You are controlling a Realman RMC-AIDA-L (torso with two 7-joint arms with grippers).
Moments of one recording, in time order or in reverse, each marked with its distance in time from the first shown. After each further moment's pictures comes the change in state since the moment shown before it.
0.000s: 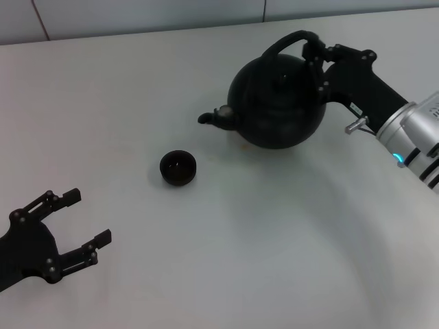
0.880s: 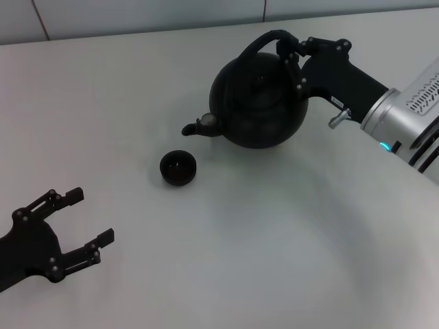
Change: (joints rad) left arm -0.004 -0.005 0.000 0.000 0.000 0.000 0.001; right arm 0.064 -0.002 -0.100 -0.040 -0.002 0.006 -0.009
